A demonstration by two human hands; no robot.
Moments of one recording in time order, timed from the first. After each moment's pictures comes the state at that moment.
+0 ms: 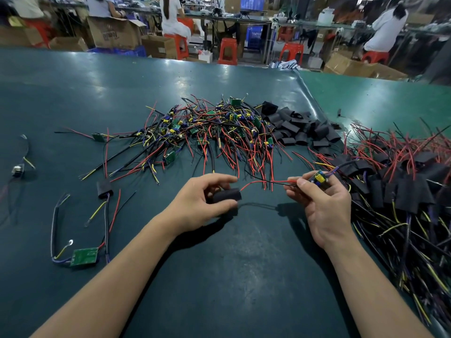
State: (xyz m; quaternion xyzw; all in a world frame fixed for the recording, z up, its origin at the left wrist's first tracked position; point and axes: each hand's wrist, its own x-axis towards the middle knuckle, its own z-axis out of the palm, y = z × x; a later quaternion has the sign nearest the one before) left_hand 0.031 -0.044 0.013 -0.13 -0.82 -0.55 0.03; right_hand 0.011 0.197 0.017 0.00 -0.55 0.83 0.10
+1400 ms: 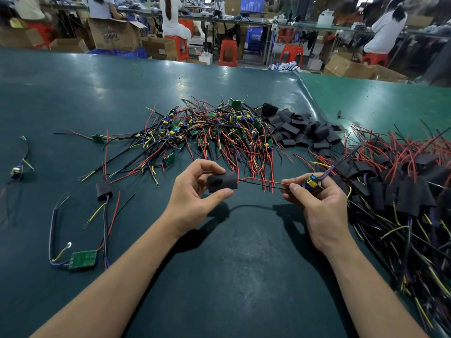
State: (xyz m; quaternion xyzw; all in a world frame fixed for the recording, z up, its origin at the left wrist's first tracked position) left_hand 0.027 -0.039 0.007 -0.14 -0.70 -0.68 0.16; right_hand 0.011 0.196 0.009 0.05 -0.63 0.76 0.13
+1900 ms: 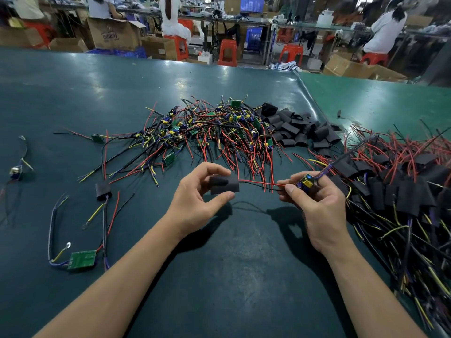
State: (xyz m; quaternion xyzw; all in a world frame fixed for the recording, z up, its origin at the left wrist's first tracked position) left_hand 0.028 -0.038 0.005 -0.16 -0.74 -0.64 0.15; right_hand 0.017 0.193 0.013 0.09 -0.64 0.75 0.12
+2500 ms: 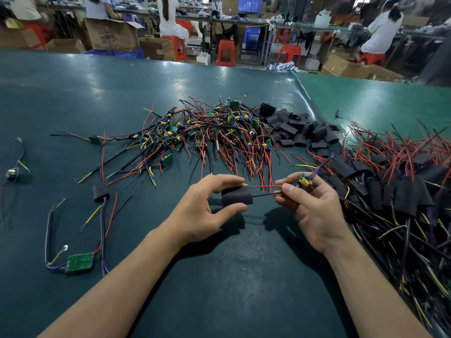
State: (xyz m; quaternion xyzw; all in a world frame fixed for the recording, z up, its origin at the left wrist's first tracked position) left_hand 0.037 -0.034 0.008 -0.21 -0.84 -0.48 0.14; right_hand 0.020 0.189 0.025 0.05 -0.55 0.83 0.01
